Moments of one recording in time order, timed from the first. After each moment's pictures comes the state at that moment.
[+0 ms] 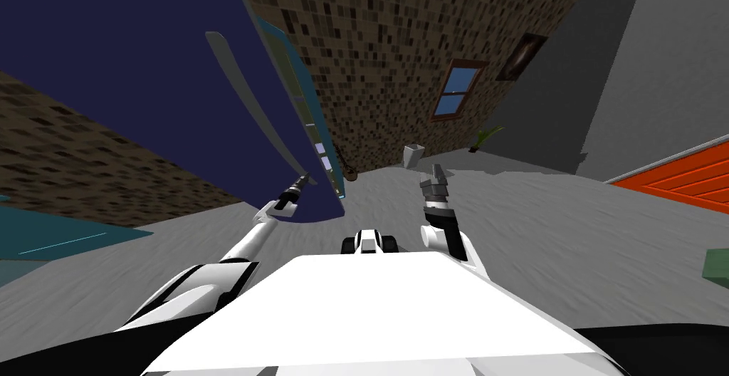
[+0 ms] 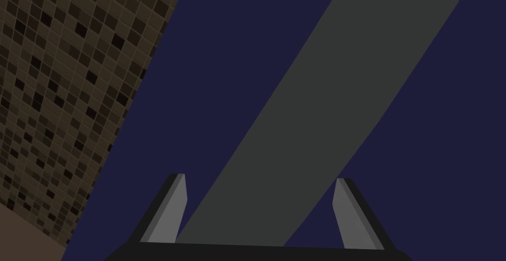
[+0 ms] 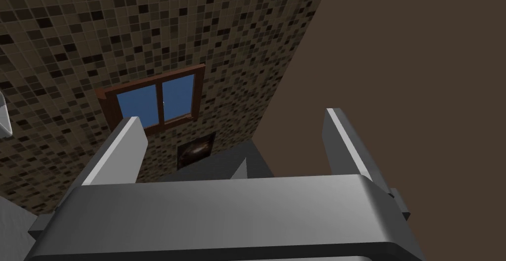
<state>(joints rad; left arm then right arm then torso) -0.19 0.71 0.00 -1.09 0.05 -0.29 -0.35 0.46 -0.01 -0.07 -2.20 0.11 -0.39 -0.13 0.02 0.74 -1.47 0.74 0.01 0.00</state>
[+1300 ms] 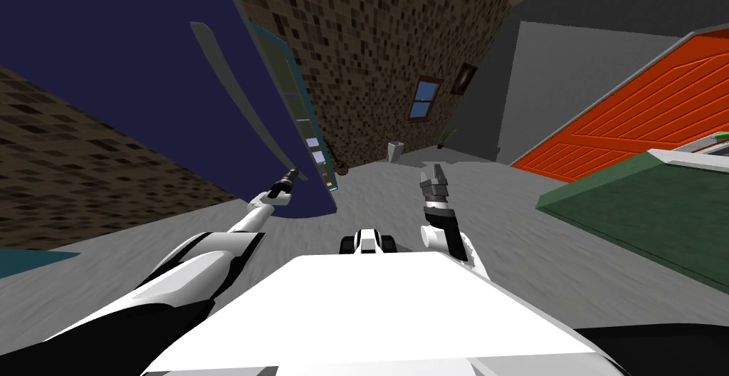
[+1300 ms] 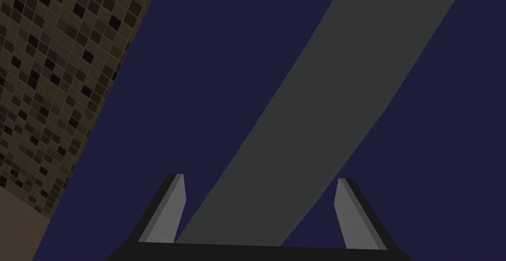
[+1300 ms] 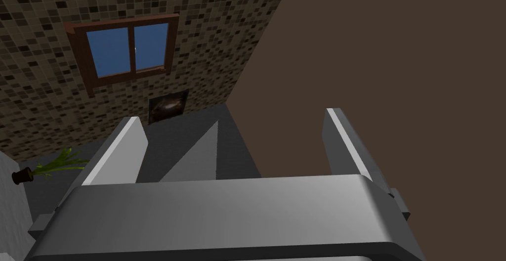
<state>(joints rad) -0.46 0.79 -0.05 -0.71 0.20 -0.33 -0.43 0.46 -0.01 -0.07 -2.20 0.11 -0.39 -0.13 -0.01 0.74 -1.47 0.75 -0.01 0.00</state>
